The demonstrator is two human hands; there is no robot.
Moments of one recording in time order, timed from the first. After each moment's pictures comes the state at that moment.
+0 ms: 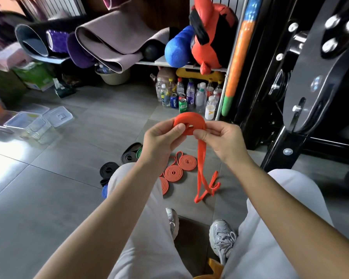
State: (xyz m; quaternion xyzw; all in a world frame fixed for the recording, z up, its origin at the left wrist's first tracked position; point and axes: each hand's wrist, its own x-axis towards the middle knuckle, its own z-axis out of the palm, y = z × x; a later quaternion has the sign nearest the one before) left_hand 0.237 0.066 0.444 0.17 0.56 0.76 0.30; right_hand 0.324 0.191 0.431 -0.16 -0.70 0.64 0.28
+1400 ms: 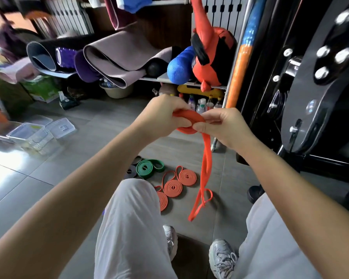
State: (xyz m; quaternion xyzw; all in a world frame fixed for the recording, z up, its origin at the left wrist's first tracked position) left_hand 0.187 0.089 0.532 0.51 0.81 0.28 0.01; right_hand 0.302 0.223 0.493 -0.12 -0.82 0.51 0.23
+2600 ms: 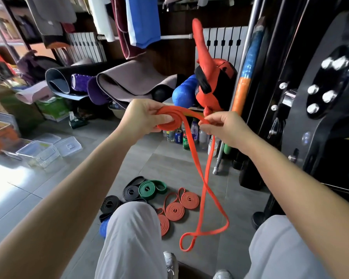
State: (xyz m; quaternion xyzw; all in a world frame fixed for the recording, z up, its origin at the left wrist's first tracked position) left_hand 0.161 0.068 0.579 0.33 0.76 0.54 0.11; right_hand 0.276 0.253 0.538 -0.12 -0.86 0.44 0.22
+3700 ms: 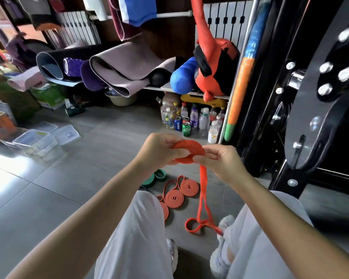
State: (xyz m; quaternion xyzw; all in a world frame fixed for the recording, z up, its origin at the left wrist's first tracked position) left_hand 0.201 0.080 0.494 0.29 0.78 0.50 0.24; right_hand 0.304 0.220 0.442 -0.13 -0.73 0.64 0.19
